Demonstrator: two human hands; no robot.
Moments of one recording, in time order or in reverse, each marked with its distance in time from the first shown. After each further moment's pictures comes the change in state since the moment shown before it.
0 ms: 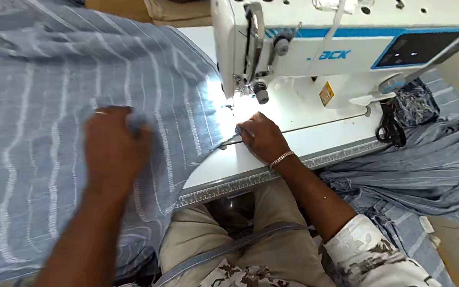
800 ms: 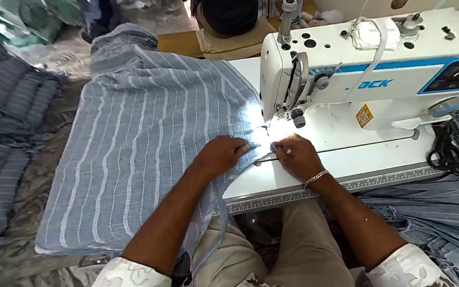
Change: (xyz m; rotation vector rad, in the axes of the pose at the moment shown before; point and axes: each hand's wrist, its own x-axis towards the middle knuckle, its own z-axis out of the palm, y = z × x) left_hand 0.041 0.047 0.031 -0.032 -0.332 0.427; right_hand 0.006 0.015 0.008 0.143 0.092 -0.032
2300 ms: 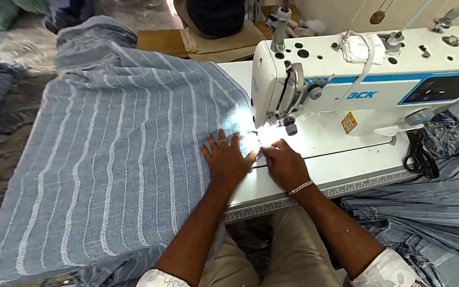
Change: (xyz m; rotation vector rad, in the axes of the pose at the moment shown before) left_hand 0.026 0.039 0.053 0.053 0.219 -0.427; right_hand -0.004 -0.031 0.005 -0.300 -0.076 0.110
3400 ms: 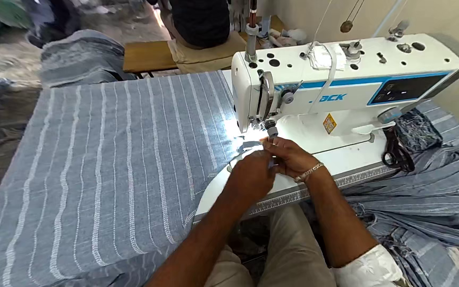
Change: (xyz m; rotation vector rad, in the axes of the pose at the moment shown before) left_hand -0.043 0.056 -0.032 -0.340 -0.138 0.458; right_hand 0.006 0.031 -0.058 1.290 -0.375 0.403
